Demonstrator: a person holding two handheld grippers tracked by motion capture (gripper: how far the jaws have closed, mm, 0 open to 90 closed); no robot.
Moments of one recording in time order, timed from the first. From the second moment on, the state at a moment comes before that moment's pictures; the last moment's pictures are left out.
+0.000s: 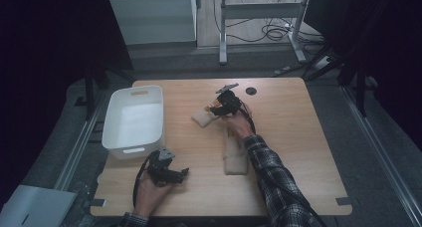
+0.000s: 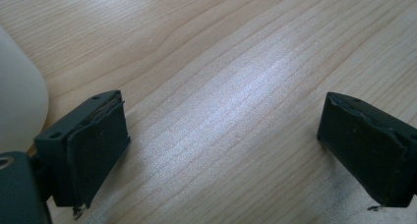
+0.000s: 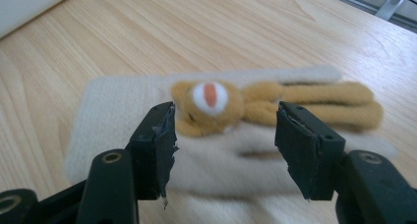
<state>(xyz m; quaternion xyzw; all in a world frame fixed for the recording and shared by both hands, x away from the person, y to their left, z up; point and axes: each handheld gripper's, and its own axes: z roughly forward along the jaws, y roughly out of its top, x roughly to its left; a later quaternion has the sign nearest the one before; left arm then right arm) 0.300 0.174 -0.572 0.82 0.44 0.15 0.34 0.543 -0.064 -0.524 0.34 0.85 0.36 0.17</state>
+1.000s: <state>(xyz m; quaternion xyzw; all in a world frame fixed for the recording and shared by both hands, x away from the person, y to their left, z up) 0.300 0.174 -0.572 0.82 0.44 0.15 0.34 0.561 -0.038 -0.535 0.33 0.87 0.32 0.18</state>
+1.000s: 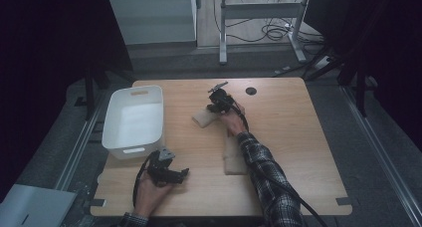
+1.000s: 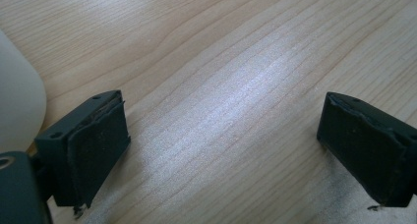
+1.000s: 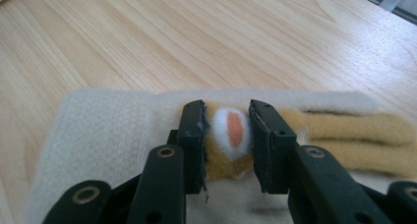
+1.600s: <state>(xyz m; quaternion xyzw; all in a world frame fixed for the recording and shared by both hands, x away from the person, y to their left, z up) 0.300 0.174 -0.572 0.82 0.44 0.15 0.34 0.542 -0.059 -0.487 0.31 0.87 0.36 0.17</state>
